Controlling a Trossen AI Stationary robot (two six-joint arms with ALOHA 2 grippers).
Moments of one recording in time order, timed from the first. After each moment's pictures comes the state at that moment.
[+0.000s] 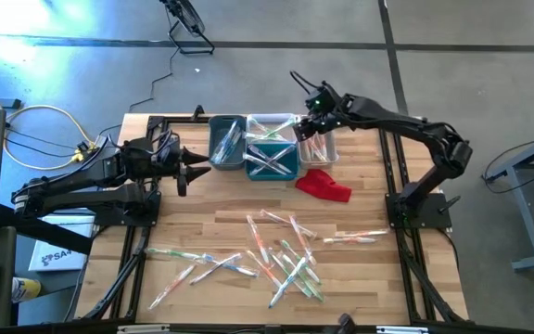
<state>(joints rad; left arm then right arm) 0.30 0.49 0.53 -0.24 0.05 -0.24 -0.58 1.59 1.34 -0.63 -0.03 0.47</state>
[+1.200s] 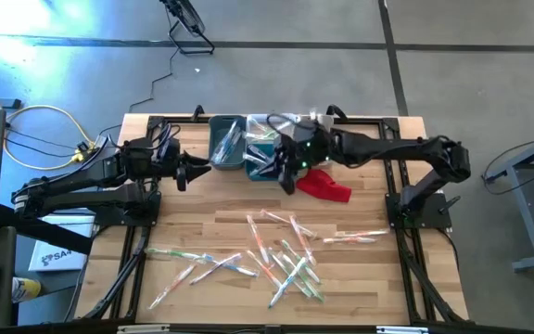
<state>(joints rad) 0.30 0.49 0.53 -0.24 0.08 -0.58 -0.16 1.58 1.34 -0.20 -0.30 0.30</state>
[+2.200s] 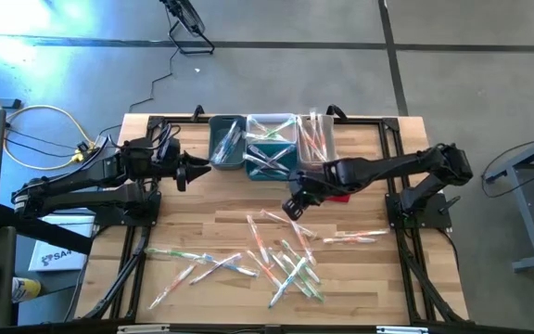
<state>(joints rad) 0.30 0.49 0.53 -0.24 0.08 -0.58 0.08 1.59 1.34 -0.78 0.12 0.86</state>
